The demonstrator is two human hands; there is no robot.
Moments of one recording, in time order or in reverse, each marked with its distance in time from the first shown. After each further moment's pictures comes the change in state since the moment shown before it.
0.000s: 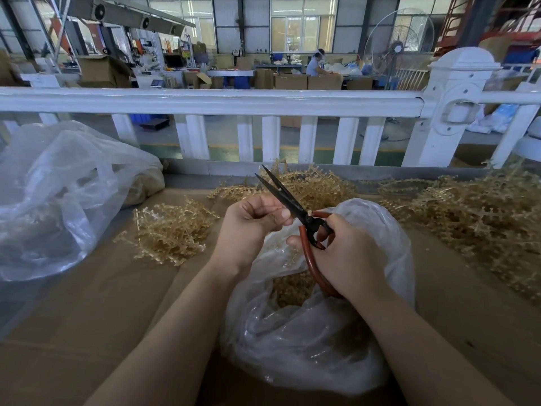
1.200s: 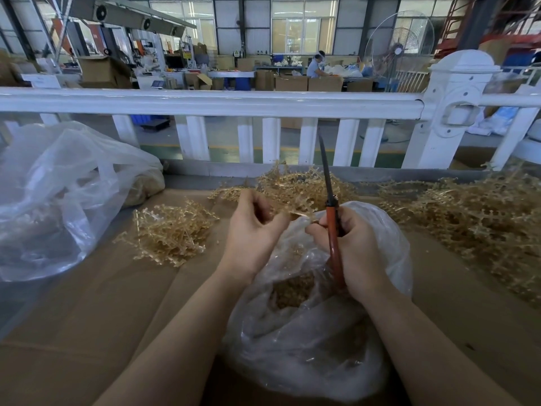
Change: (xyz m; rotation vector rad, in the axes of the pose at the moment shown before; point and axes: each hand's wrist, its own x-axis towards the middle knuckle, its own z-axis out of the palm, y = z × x) left_hand -0.008 0.006 0.010 0.350 0.175 0.068; right_hand 0.009 -0.005 -0.006 0.707 -0.096 0.274
